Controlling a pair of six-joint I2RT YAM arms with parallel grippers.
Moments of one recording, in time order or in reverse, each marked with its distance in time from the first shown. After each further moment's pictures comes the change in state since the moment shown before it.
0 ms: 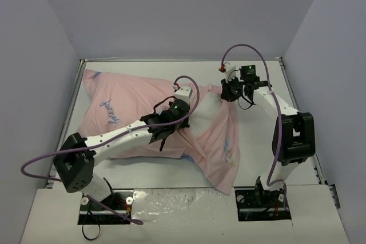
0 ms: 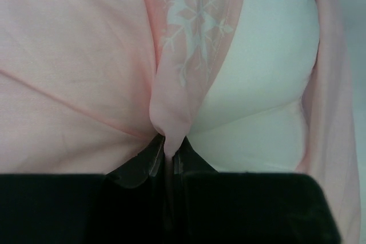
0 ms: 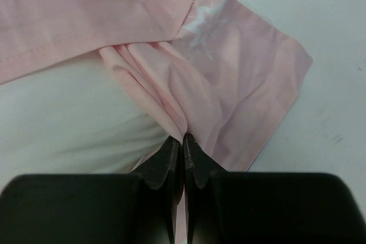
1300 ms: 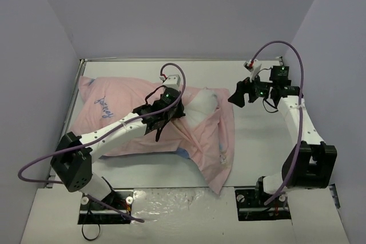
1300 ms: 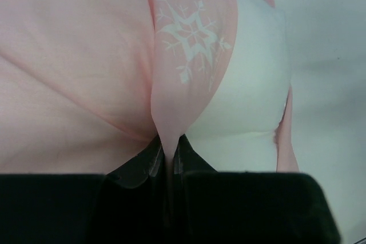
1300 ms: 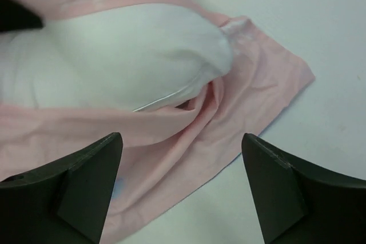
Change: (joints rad) left arm 0.109 -0.024 0.043 -0.034 0.073 -0.137; right arm -0.208 -0.259 -0.056 -0.144 -0.338 0.014
